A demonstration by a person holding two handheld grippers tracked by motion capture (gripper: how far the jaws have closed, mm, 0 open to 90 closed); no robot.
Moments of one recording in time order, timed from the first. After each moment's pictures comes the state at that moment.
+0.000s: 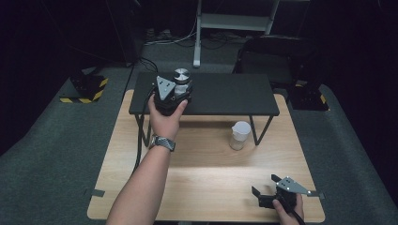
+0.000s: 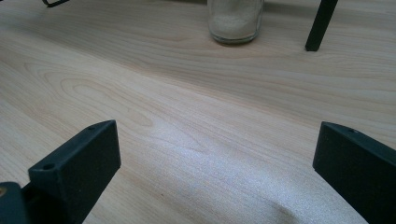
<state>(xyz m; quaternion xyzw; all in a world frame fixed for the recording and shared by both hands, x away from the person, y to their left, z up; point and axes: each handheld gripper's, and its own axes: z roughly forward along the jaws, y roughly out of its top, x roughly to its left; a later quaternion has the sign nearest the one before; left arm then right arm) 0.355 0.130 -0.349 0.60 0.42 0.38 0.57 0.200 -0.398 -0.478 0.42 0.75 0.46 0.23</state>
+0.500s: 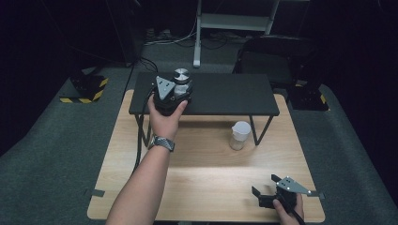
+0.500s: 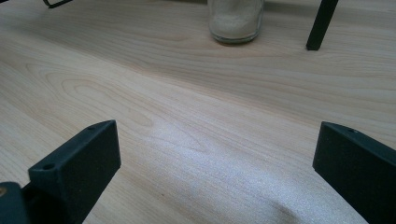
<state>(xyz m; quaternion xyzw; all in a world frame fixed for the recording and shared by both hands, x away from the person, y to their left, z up) 0.357 0.132 -0.347 0.60 0.43 0.38 0.56 0.201 -0.400 -0.477 0.43 0.75 0.46 0.23</state>
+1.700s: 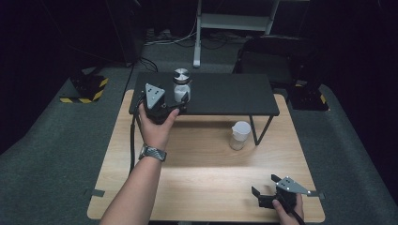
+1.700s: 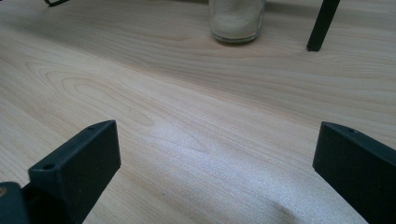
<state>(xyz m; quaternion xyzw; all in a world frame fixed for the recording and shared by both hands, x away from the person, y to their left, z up) 0.323 0.155 -0.354 0.58 0.43 0.36 0.59 0.201 -0.399 -0.477 0.42 0.75 0.46 0.23</state>
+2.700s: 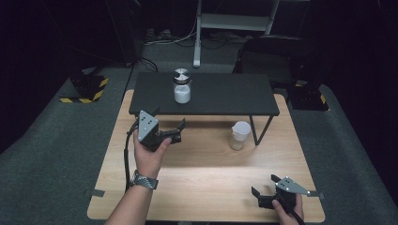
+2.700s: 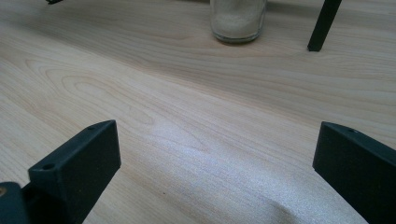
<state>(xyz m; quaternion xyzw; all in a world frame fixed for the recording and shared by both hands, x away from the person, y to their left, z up) 0.263 0.177 -0.399 0.60 0.38 0.34 0.61 0.200 -0.397 -0.477 0.42 0.75 0.46 0.23</state>
